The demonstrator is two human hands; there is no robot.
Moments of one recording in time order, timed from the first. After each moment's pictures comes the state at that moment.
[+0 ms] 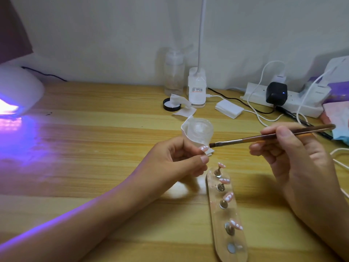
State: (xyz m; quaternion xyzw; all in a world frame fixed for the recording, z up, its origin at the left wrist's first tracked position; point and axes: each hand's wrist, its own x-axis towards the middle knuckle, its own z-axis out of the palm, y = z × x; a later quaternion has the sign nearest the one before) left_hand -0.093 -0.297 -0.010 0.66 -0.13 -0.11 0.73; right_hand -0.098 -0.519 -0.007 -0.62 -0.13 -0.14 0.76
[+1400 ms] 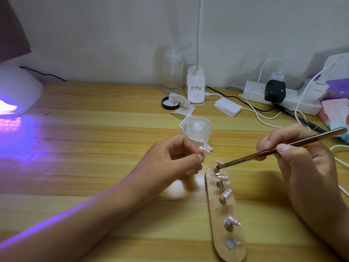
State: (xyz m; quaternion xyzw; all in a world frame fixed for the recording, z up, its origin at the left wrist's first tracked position) left_hand -0.092 -0.297 -0.012 0.69 -0.15 -0.11 0.70; right_hand -0.102 -0.525 -0.009 -0.69 -0.17 -0.19 0.67
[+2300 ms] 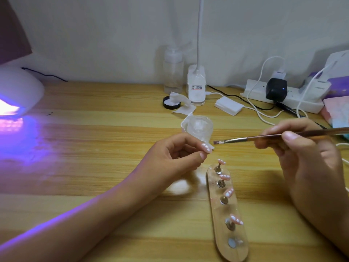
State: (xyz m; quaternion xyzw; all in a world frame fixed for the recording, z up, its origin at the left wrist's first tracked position) left_hand -0.093 -0.297 -0.010 0.68 -0.17 -0.09 0.70; right_hand -0.097 -0.527 -0.012 -0.64 -0.17 -0.19 0.72
